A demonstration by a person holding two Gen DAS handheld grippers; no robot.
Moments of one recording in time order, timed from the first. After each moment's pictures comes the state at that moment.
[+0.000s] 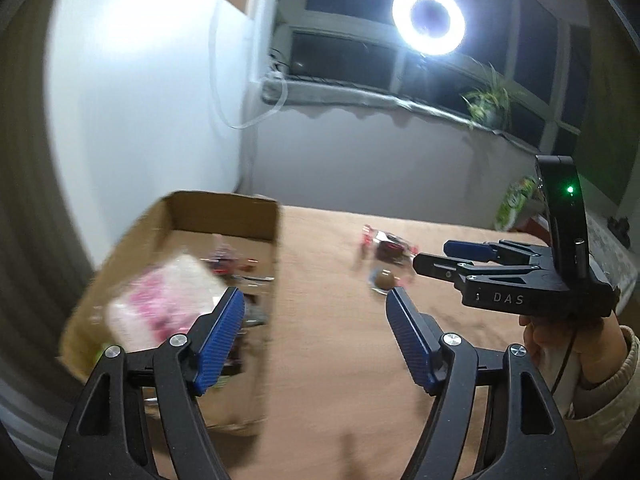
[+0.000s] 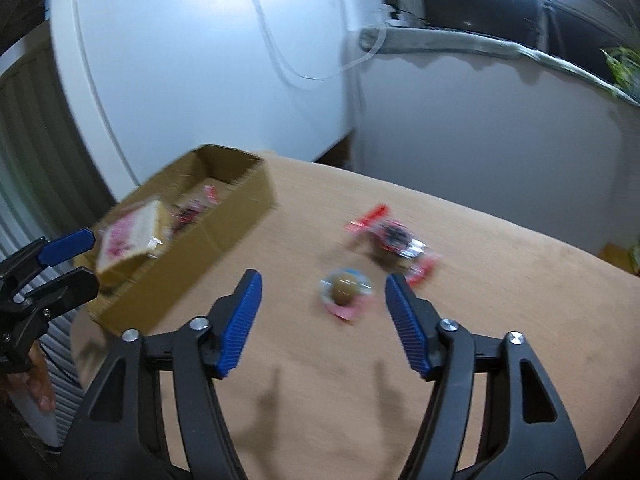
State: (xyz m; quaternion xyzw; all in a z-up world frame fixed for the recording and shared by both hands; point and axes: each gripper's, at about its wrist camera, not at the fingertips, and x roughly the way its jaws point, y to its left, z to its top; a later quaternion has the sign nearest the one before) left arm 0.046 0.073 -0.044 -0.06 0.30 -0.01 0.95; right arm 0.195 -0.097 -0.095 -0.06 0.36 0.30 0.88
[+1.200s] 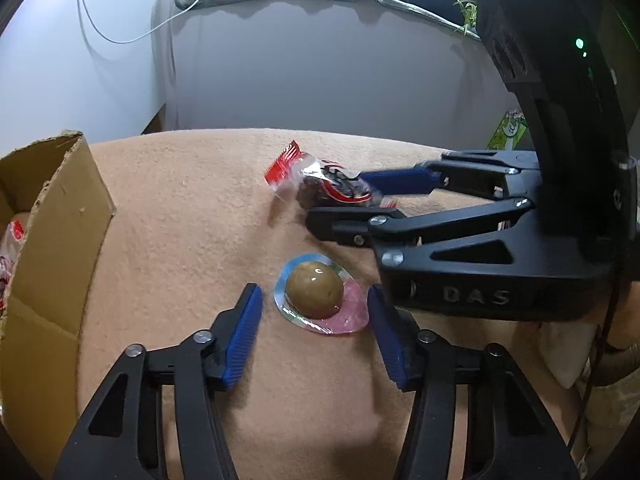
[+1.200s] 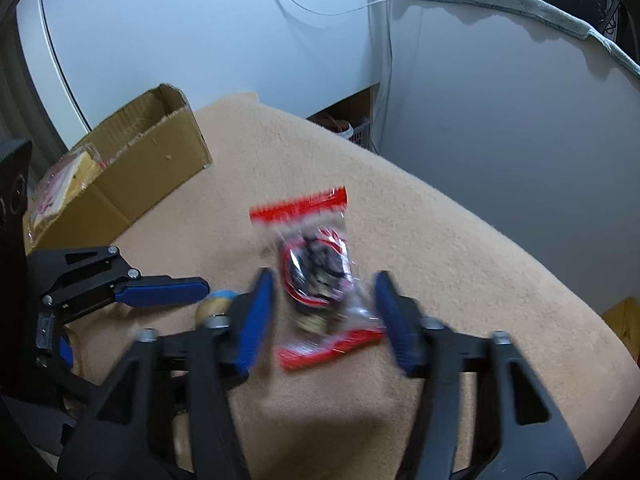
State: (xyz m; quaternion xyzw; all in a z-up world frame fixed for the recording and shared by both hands) left arm 0.178 0.000 -0.125 -0.05 0.43 -0.07 0.90; right arm 0.310 -0.073 -0.153 -0.15 0.41 0.39 0.81
